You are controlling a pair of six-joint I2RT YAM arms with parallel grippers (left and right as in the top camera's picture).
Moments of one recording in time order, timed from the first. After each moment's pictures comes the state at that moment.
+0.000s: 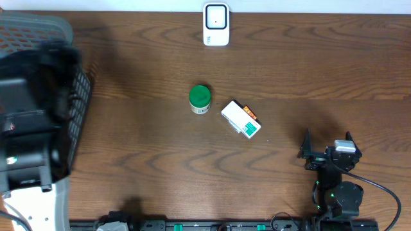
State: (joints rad) left arm 0.18 1.11 1.49 -0.85 -0.22 -1.08; right arm -0.04 0.01 0.01 -0.07 0.07 -0.03
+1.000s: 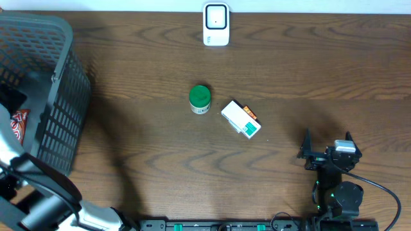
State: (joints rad) left arm 0.72 1.79 1.49 -0.74 -0.27 -0.23; right arm -0.04 0.01 0.01 -0.06 0.07 -0.03
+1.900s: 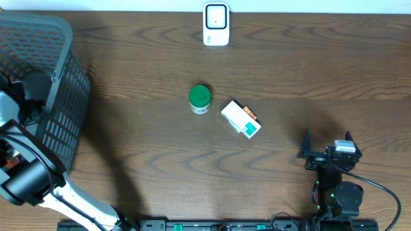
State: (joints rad) left arm 0.72 2.06 1.50 -0.65 -0.19 0.38; right arm -0.04 0.01 0.01 -0.07 0.07 -0.03
